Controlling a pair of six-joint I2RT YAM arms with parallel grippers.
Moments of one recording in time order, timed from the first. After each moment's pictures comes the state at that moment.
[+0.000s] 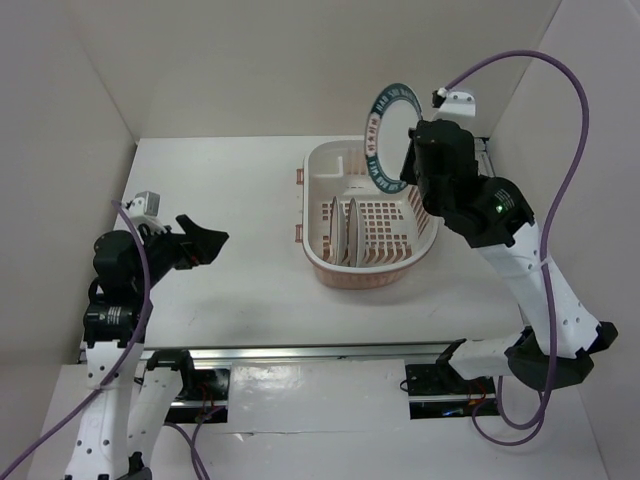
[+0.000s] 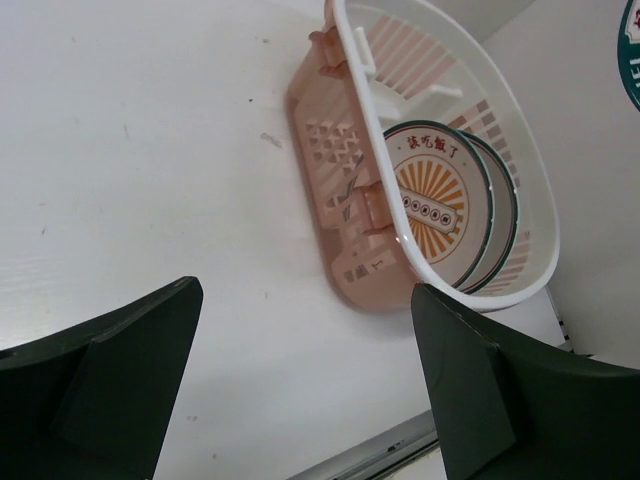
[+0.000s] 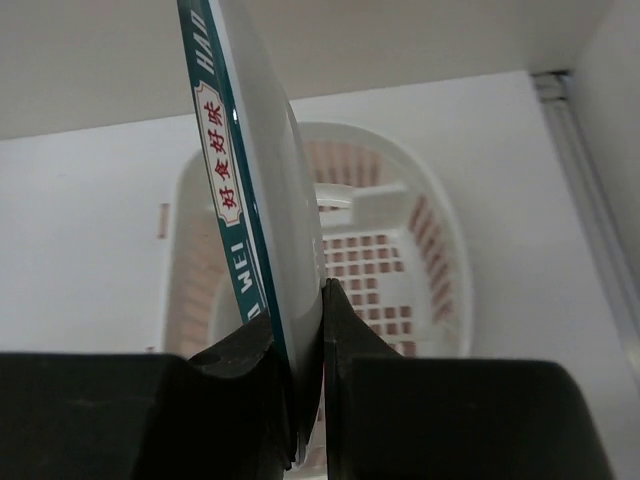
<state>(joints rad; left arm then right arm) 0.06 0.60 0.83 -0.47 0.45 -0.47 0.69 1.30 1.84 -0.86 0.65 0.36</state>
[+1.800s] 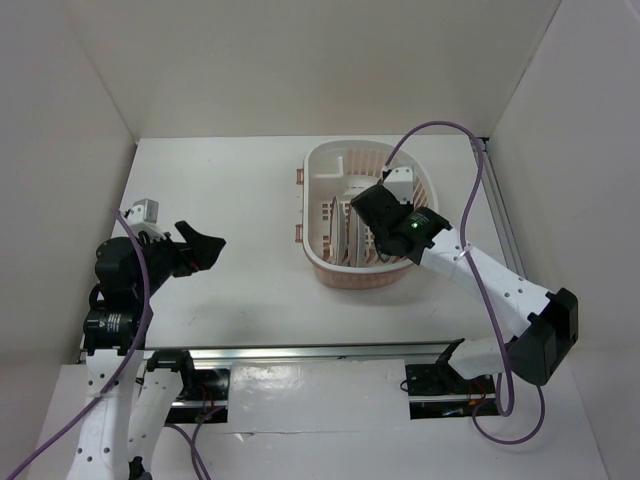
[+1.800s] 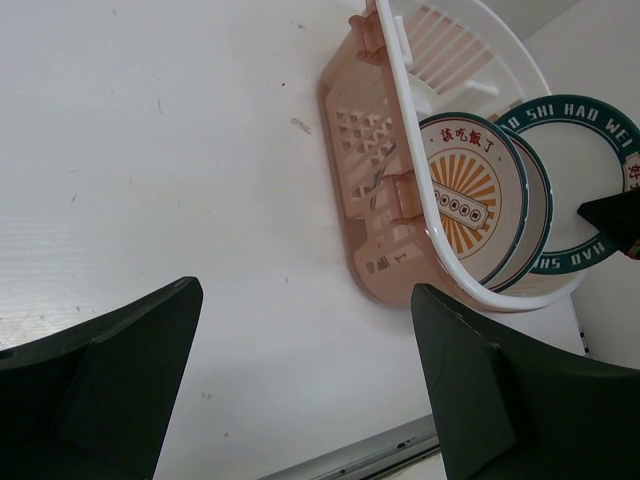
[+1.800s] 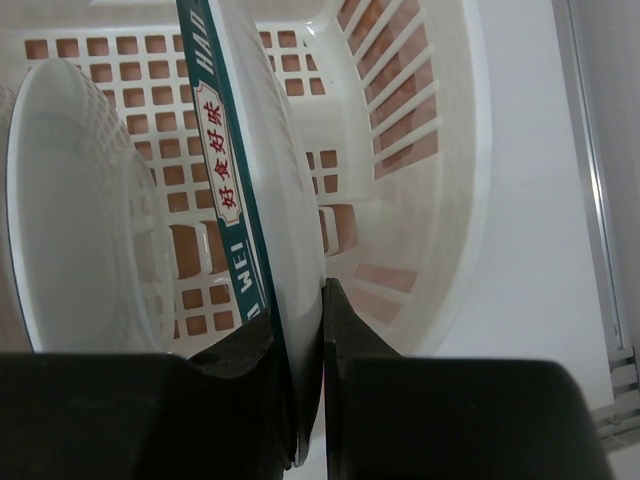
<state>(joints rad) 0.05 0.55 0.79 -0.54 0.37 -0.47 0.73 1.33 1.25 -0.86 0.79 0.54</state>
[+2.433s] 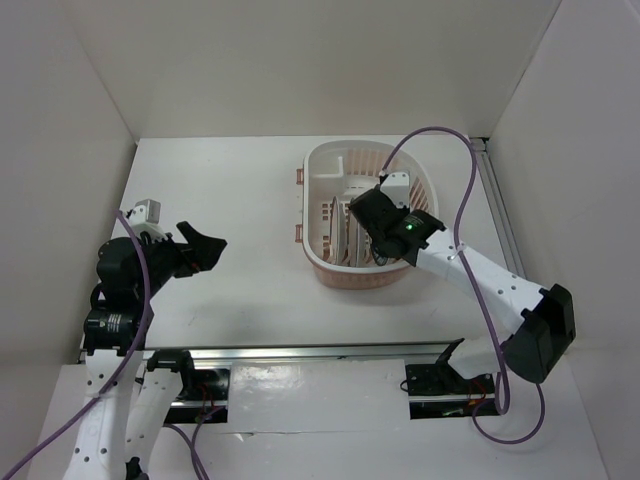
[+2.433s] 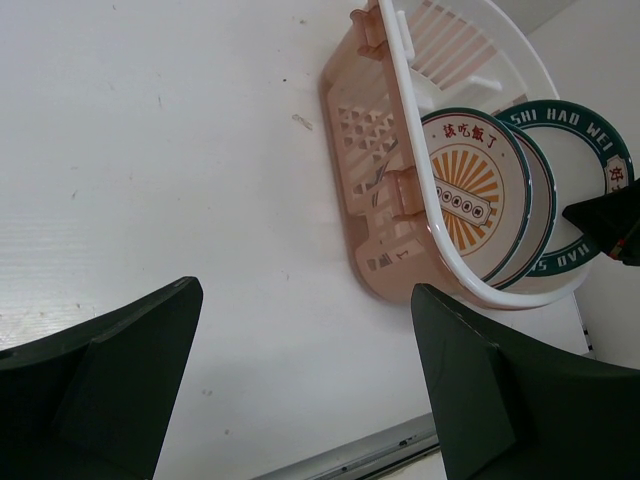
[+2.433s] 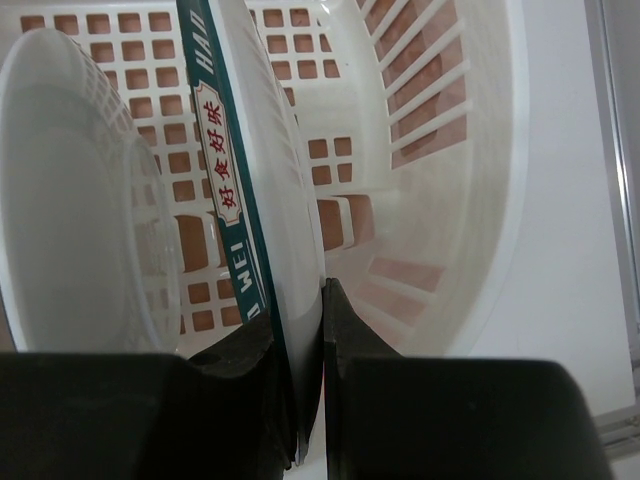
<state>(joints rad) 0.02 0.55 0.79 -0.55 0.35 -0.47 0.73 1.35 1.20 -0.82 0.76 0.56</state>
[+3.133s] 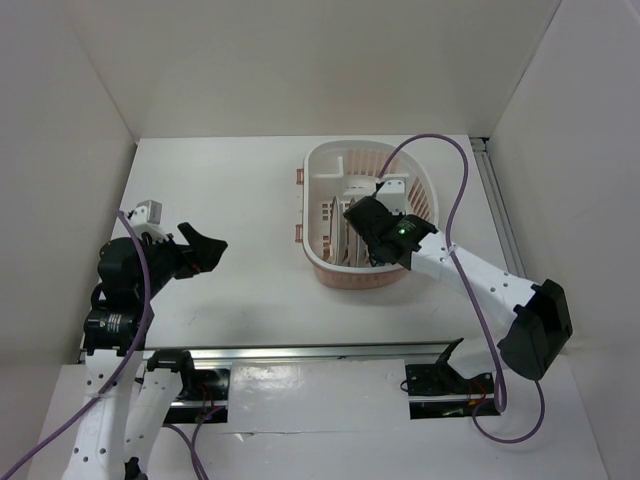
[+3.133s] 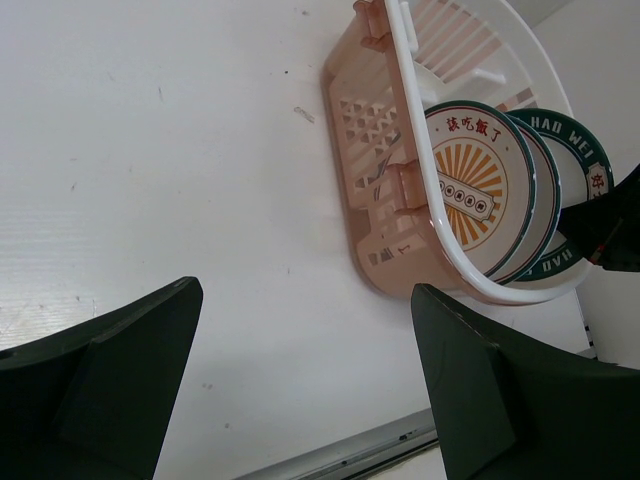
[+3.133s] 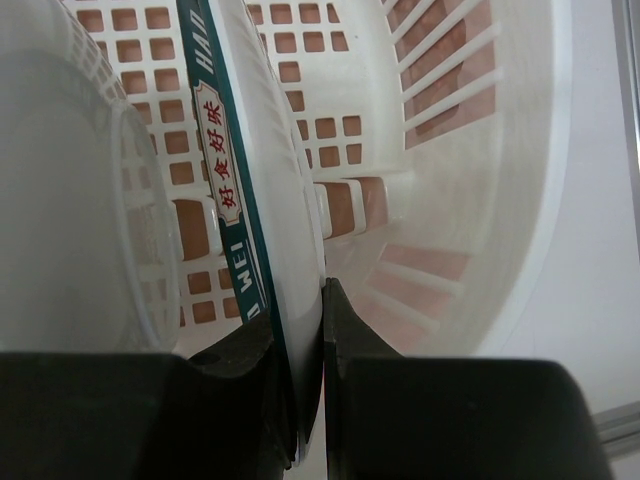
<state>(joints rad) 0.02 0.55 0.79 -0.57 0.34 -0.47 0.75 1.37 1.16 -0.81 0.76 0.60</state>
